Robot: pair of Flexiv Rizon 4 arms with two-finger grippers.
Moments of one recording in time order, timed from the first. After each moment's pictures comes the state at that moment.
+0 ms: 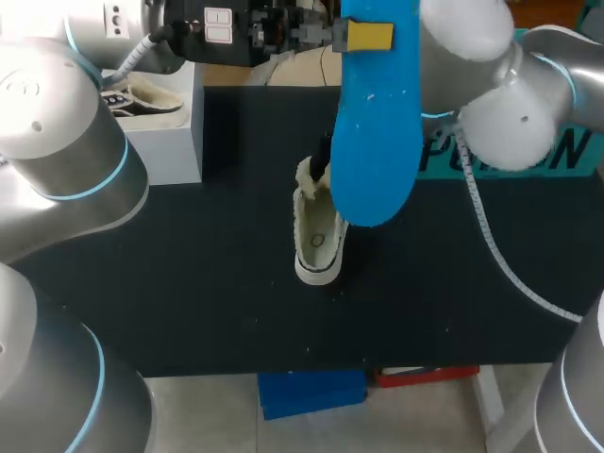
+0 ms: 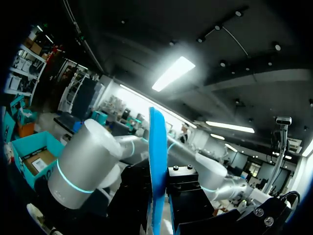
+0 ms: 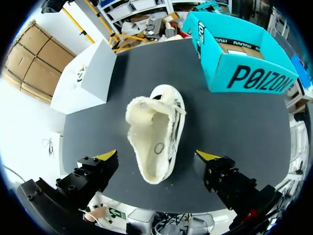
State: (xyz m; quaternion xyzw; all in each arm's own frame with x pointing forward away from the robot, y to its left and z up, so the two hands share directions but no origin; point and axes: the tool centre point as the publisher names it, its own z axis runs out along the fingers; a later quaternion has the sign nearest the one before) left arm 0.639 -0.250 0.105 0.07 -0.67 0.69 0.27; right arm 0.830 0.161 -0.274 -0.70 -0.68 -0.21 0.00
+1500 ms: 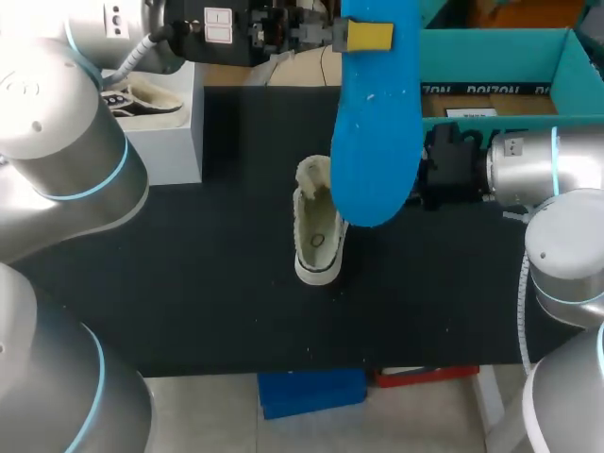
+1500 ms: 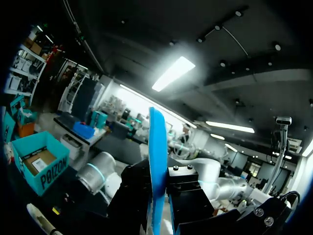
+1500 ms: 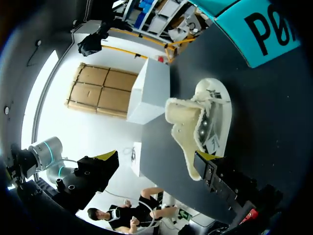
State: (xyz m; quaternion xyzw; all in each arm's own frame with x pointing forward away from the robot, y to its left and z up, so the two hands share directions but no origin) left arm 0.639 -0.250 0.105 0.07 -0.67 0.69 0.27; right arm 0.816 0.140 -0.257 -0.62 -0.55 -0.48 0.29
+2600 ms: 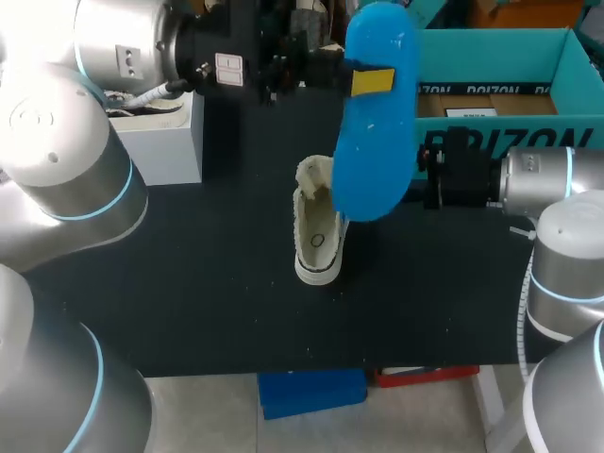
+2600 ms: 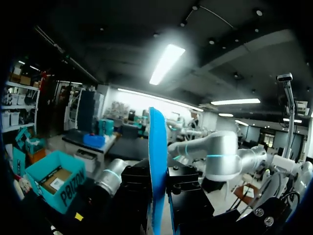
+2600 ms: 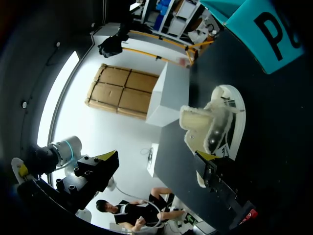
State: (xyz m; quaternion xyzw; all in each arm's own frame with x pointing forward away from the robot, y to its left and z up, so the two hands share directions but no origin) left arm 0.642 -0.254 0.056 0.00 -0.71 0.69 0.15; right arm 0.822 0.130 -0.247 -0.55 -0.53 -0.55 0.33
